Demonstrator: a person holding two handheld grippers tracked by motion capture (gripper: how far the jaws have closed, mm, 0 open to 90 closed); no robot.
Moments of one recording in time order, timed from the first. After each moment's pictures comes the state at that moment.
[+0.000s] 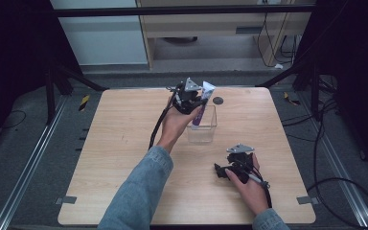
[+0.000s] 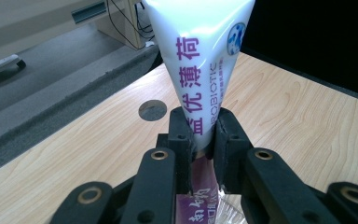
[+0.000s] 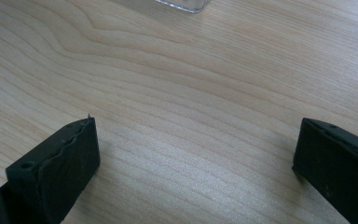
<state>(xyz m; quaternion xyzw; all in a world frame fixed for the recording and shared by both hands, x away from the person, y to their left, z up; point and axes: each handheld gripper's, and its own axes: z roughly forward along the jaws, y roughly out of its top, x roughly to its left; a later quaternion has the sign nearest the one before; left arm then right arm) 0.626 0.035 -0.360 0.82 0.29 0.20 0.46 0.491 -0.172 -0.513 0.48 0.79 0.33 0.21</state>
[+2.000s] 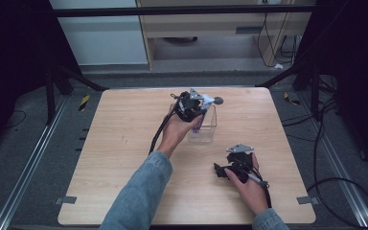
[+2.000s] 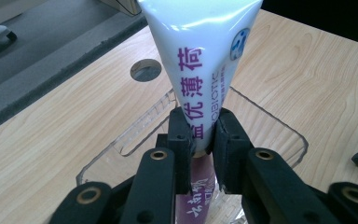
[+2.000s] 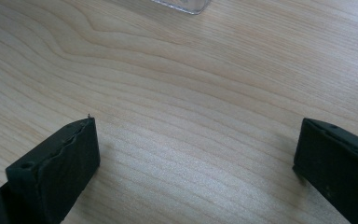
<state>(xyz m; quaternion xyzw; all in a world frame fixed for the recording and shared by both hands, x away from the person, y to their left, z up) 0.623 0.029 -0.388 0.85 0.29 0.19 0.40 0.492 -0.171 -0.512 0.48 0.78 0.33 0.20</state>
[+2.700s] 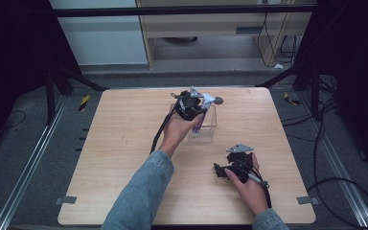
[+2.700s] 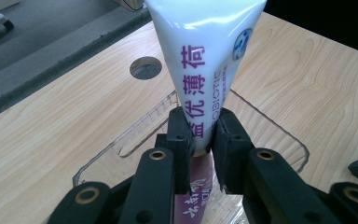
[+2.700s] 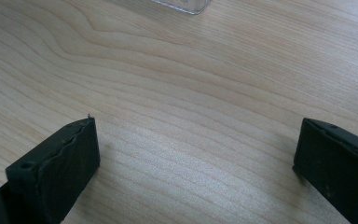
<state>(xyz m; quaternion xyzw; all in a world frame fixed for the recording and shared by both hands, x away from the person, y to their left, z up) 0.629 0.026 -0.388 0.85 0.31 0.17 0.40 0.492 -0.170 -0.512 0.48 0.78 0.33 0.20</state>
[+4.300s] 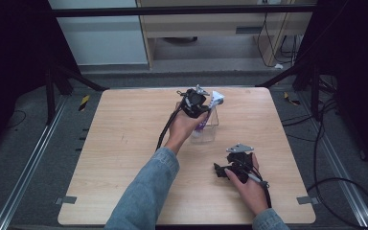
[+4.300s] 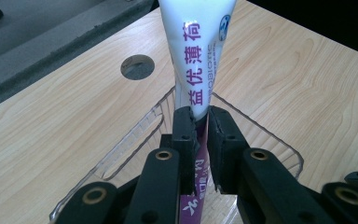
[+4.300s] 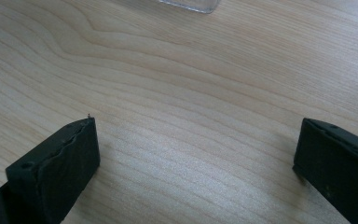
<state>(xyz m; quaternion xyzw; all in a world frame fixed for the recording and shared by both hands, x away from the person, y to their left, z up) 0.638 0.009 -0.388 0.85 0.31 0.16 0.38 0.492 -0.170 -0.512 0.48 0.78 0.34 0.20</state>
